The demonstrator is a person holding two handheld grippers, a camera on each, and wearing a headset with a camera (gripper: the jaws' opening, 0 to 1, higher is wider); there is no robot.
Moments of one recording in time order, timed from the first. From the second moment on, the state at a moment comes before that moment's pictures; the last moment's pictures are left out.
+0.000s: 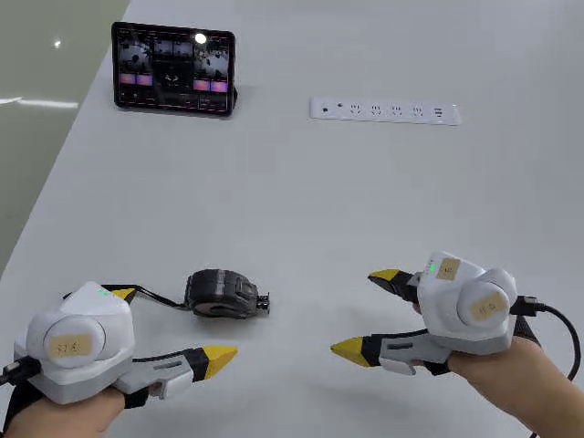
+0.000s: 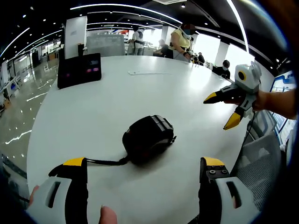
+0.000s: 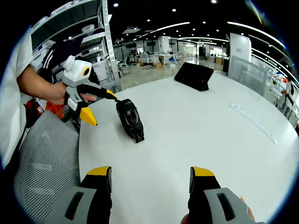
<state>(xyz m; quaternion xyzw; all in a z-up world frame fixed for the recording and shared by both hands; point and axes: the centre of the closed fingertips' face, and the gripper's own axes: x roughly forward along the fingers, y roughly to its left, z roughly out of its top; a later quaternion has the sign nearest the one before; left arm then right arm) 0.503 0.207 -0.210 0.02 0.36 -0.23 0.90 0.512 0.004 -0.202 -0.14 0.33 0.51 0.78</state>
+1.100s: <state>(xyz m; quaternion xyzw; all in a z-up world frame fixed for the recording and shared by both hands) 0.479 0.211 -0.204 0.06 0.37 -0.31 0.88 0.491 -0.034 -0.207 -0.13 0.34 0.49 0.79</state>
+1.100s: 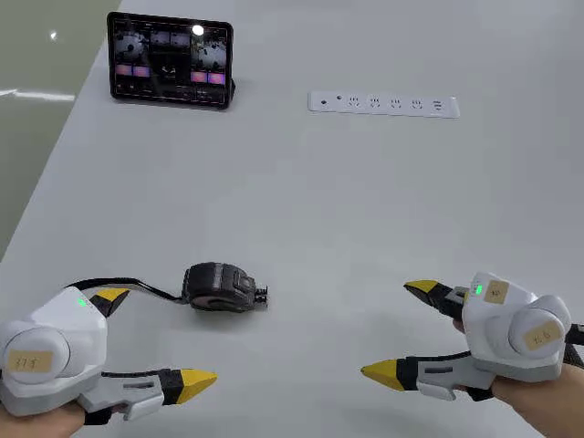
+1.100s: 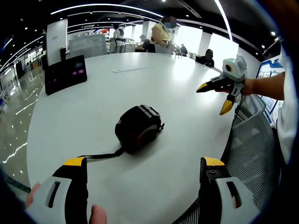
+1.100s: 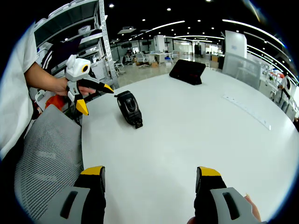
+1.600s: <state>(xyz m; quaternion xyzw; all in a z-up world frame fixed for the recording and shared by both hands) 0.479 0.215 -0.206 0.08 0.35 -0.33 0.87 0.488 -0.041 -0.210 -0.13 0.32 0.49 0.80</state>
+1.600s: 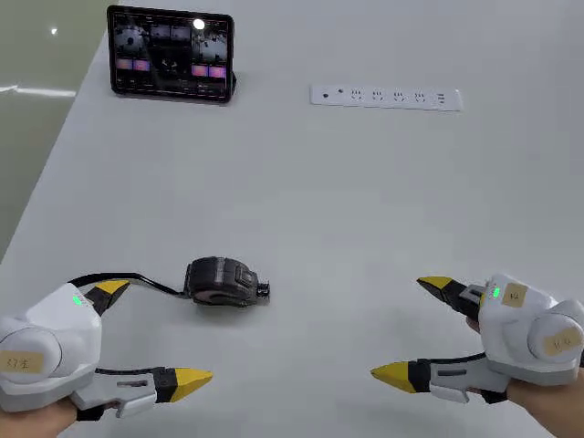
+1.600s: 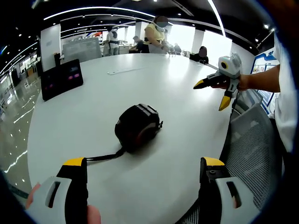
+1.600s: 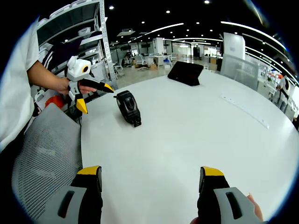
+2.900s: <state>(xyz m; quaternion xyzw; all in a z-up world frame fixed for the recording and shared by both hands) 0.476 0.217 -0.207 0.12 0.33 -0.36 0.87 0.489 -0.055 -0.217 -0.13 0.33 0.48 0.81</state>
